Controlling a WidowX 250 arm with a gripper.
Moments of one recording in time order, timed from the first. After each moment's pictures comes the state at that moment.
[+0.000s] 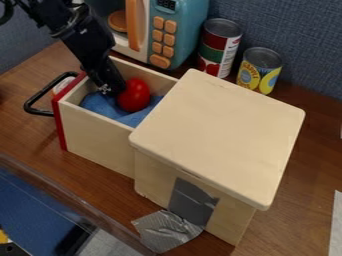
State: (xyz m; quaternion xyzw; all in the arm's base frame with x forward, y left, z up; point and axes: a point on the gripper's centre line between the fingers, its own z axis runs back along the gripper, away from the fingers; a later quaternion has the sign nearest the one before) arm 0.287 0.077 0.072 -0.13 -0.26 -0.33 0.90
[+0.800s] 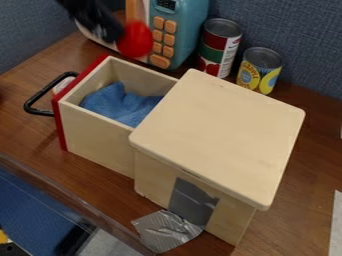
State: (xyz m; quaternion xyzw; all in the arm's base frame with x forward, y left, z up) arm 0.288 0.085 0.165 -0.12 -0.39 -0.28 0.87
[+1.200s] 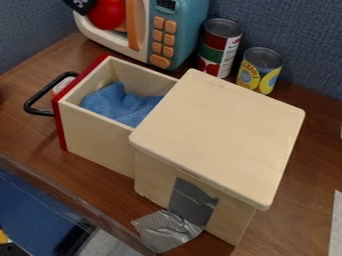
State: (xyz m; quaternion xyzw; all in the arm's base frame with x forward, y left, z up) arm 0.289 0.132 0.169 -0.03 -0.35 -0.18 0.92
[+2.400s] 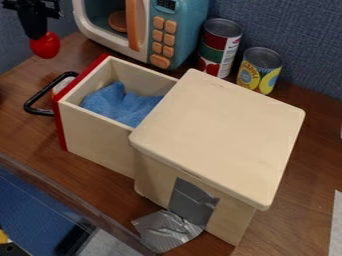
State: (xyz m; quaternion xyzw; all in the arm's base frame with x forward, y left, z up) arm 0.326 0.255 0.068 -0.02 -0.02 0.10 0.99
